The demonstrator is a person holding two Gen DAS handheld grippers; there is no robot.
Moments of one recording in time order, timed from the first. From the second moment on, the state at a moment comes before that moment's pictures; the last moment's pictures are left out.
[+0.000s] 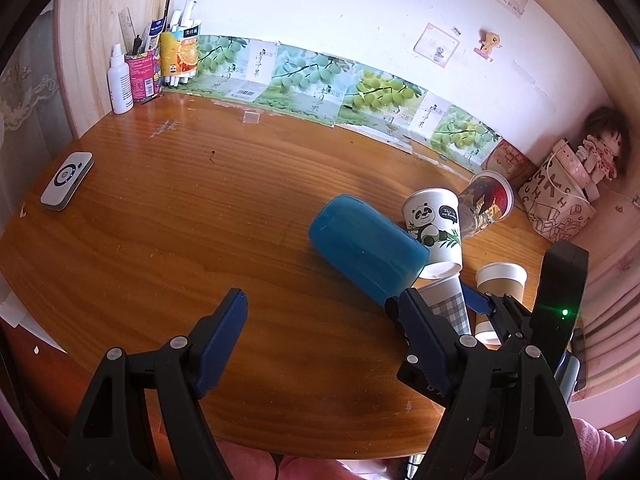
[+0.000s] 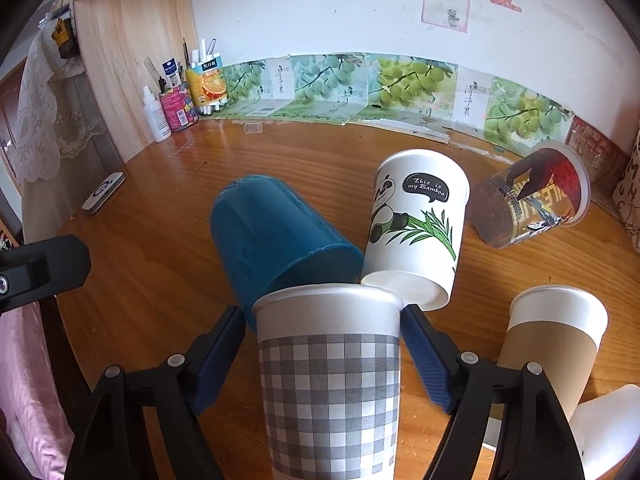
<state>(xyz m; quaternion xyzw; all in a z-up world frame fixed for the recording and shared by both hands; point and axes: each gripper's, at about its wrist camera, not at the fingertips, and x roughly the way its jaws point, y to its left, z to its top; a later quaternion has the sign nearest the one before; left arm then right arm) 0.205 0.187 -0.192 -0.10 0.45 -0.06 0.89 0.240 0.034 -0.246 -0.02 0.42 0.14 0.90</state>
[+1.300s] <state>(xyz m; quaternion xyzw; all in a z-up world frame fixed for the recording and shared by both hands) 0.161 0.152 -0.181 -0.09 0.43 -0.03 0.90 0.214 -0.006 -0.207 0.02 0.34 0.19 0.92</state>
